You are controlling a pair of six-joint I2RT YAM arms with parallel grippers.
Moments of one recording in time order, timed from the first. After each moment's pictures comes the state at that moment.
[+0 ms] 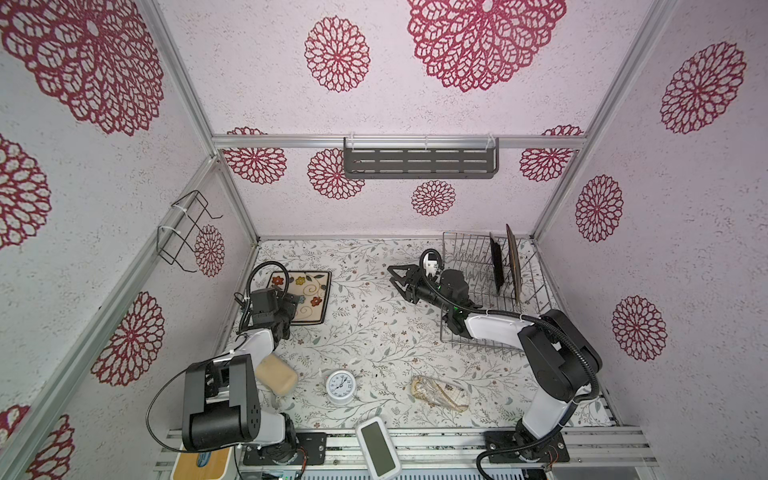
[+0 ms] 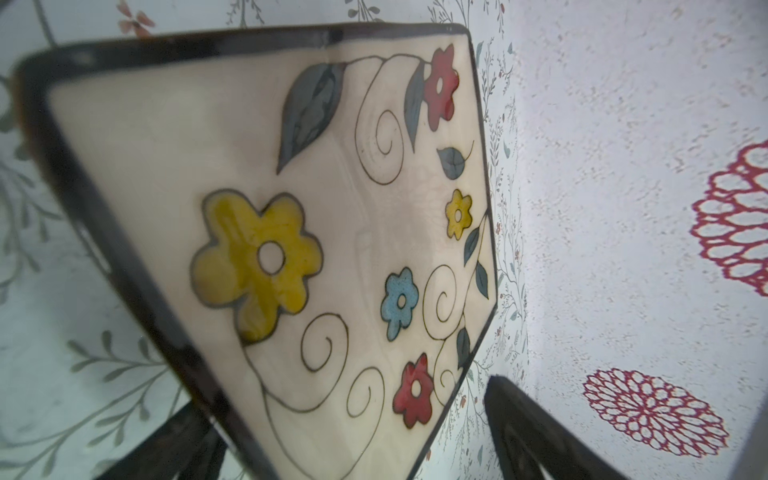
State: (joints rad) left arm 0.17 1.43 0.64 0.03 0.09 -1.15; right arm 0.61 1.75 0.95 0.80 -0.40 1.43
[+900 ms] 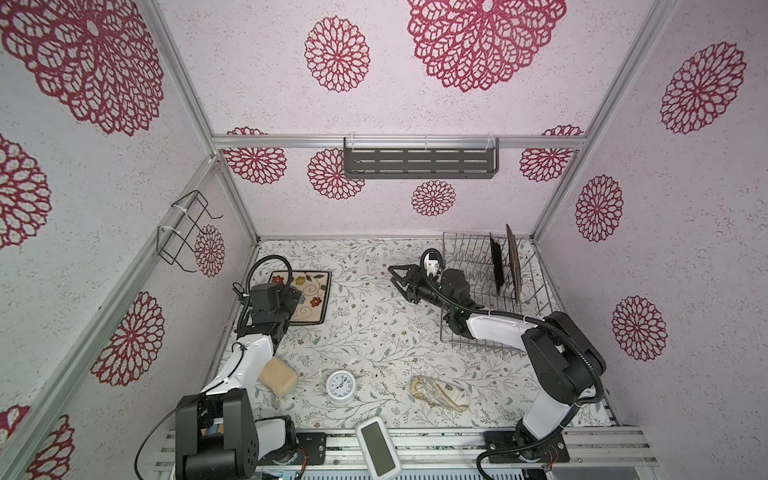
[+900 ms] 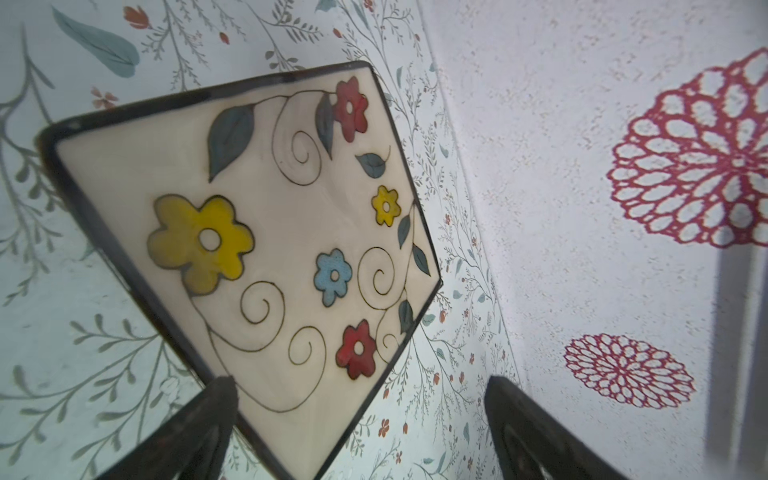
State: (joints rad) left arm 0.10 1.25 0.67 -0.07 0.01 -1.06; right arm 0.61 1.72 0.94 0.75 -0.40 1.38
